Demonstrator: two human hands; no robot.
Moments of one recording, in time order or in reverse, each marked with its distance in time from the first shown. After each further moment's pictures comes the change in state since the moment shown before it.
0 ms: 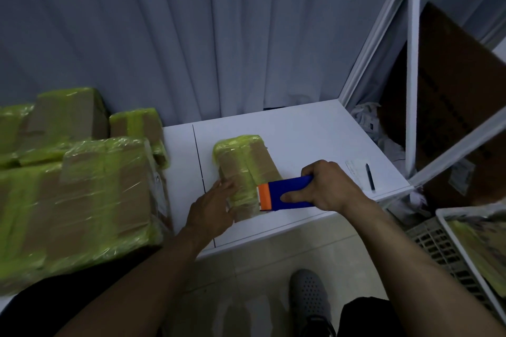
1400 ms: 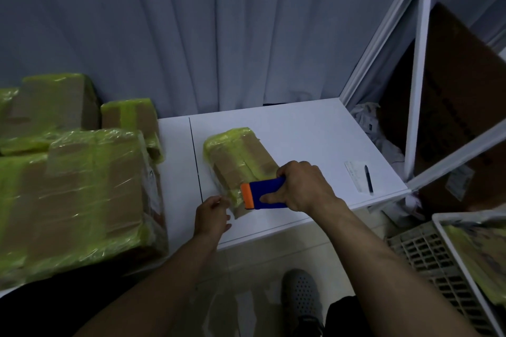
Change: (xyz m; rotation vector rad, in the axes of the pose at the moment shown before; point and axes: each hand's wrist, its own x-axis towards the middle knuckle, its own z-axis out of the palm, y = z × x) left_hand 0.001 0.031 0.025 -0.930 0.241 -0.815; right_hand 0.033 -0.027 0.035 -0.255 0.002 -0.080
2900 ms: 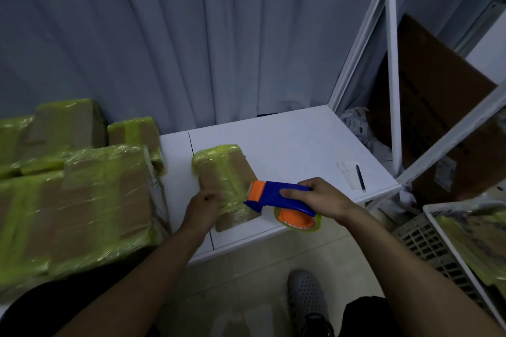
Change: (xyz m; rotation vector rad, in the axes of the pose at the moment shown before) left_hand -0.042 0.054 -0.031 0.362 -0.065 0.234; right_hand -0.062 0.038 -0.011 0.804 -0.144 0.180
